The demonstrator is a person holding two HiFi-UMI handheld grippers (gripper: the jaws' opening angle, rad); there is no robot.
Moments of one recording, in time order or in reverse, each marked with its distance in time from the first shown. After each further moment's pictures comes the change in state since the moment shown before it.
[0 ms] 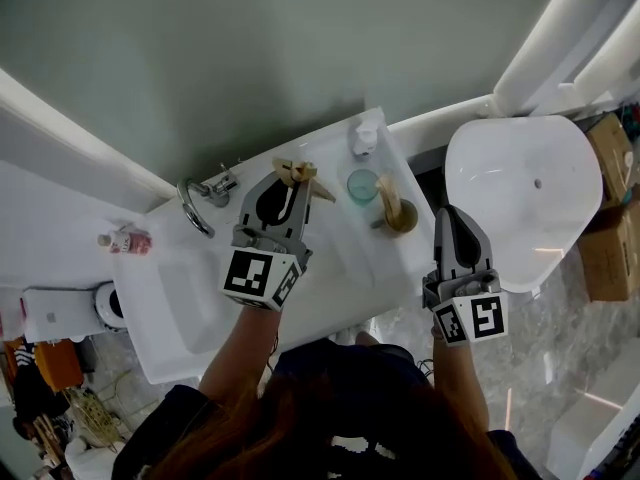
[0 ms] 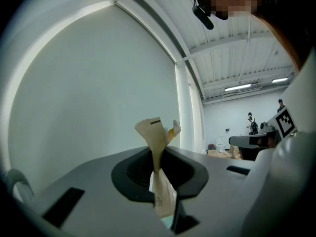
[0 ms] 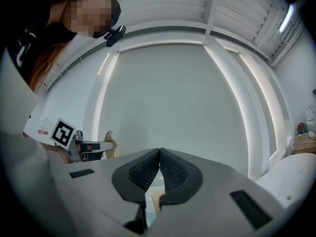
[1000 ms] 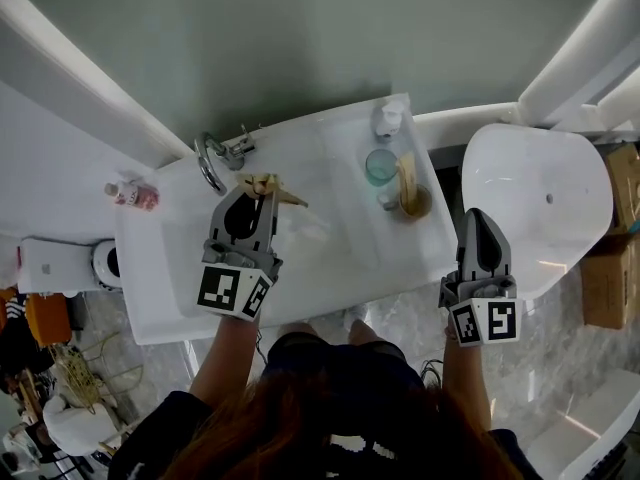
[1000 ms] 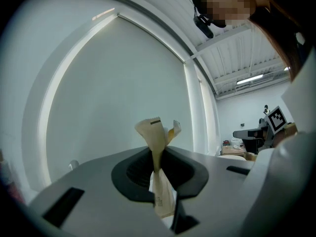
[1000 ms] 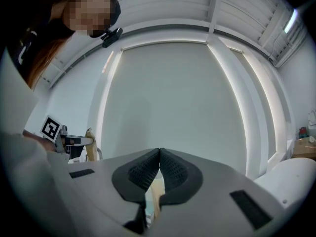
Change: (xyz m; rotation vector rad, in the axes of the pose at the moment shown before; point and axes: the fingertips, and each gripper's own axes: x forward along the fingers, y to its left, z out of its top) left arm -0.109 0.028 -0.018 0.025 0.010 0.189; right arm -0.033 -0.006 -0.015 -0.028 0.033 0.023
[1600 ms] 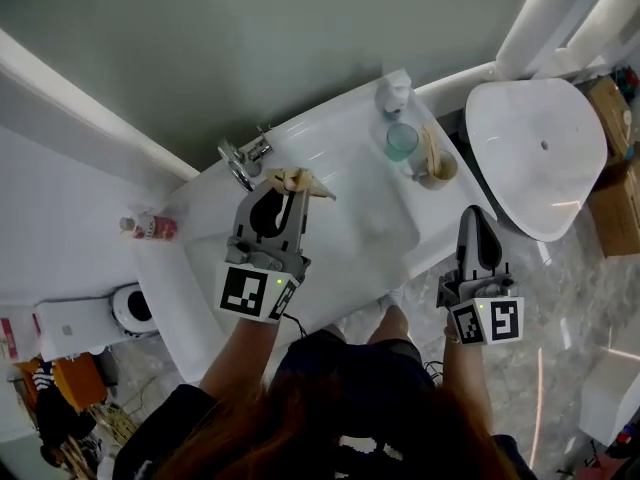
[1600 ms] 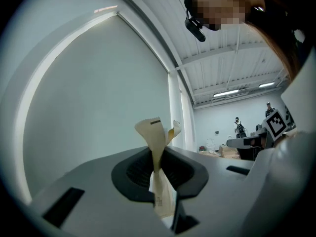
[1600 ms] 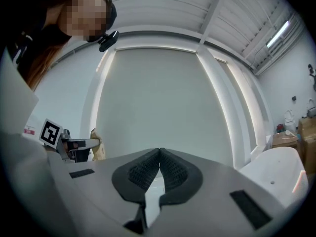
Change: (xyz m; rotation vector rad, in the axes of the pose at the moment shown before) left arm -0.035 0.030 0.009 -0.003 -0.071 -0.288; right arm -0.034 0.125 -0.016 0.056 -0.047 -0.213
